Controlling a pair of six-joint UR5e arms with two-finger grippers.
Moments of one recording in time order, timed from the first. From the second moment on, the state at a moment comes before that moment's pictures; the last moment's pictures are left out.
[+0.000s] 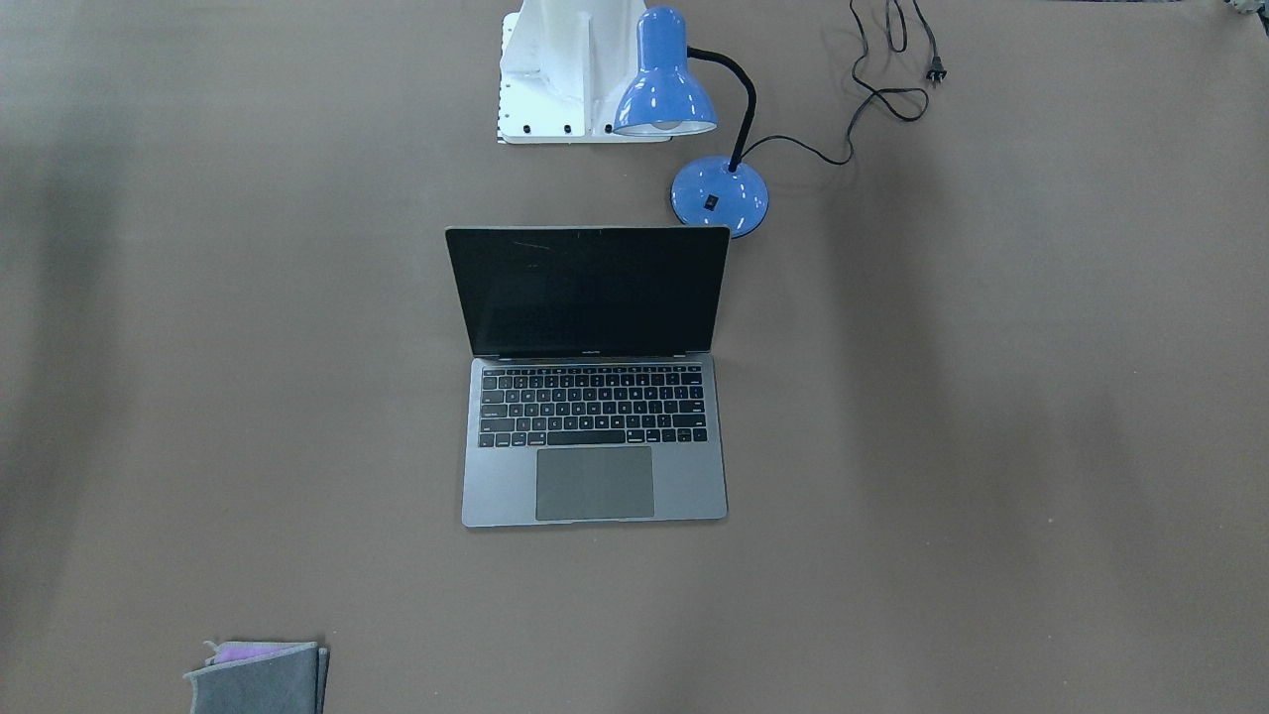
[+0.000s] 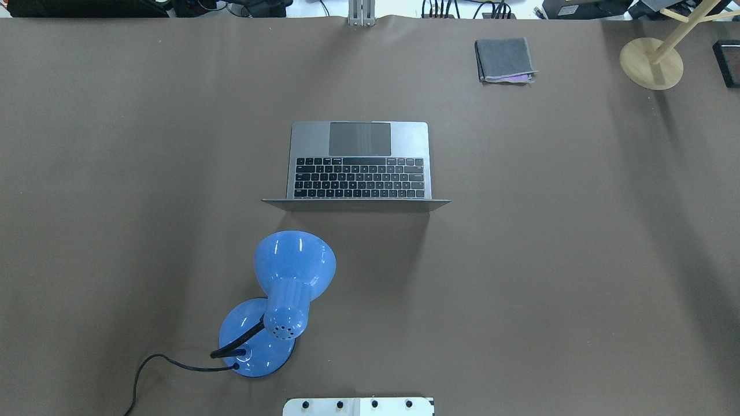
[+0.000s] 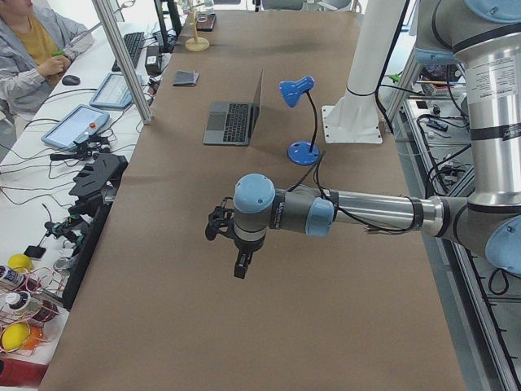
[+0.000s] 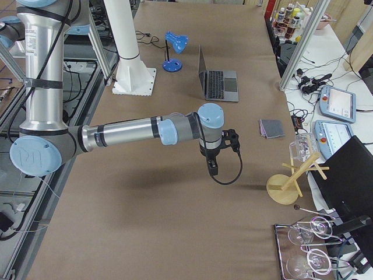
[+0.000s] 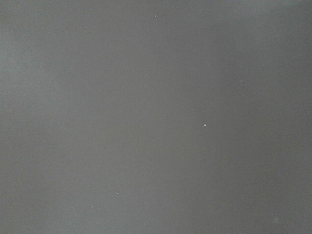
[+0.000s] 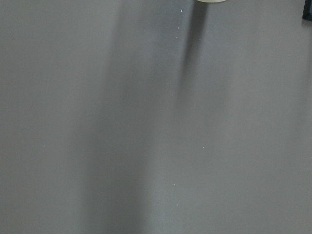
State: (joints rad) left arm -1.55 -1.35 -1.85 -1.69 -2.34 0.09; right arm 1.44 -1.65 1.83 -1.51 2.33 0.05
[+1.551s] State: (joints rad) left arm -1.49 -1.36 -1.91 -1.81 -2.54 -0.14; right arm 1.24 -1.65 1.97 -1.37 2.34 0.48
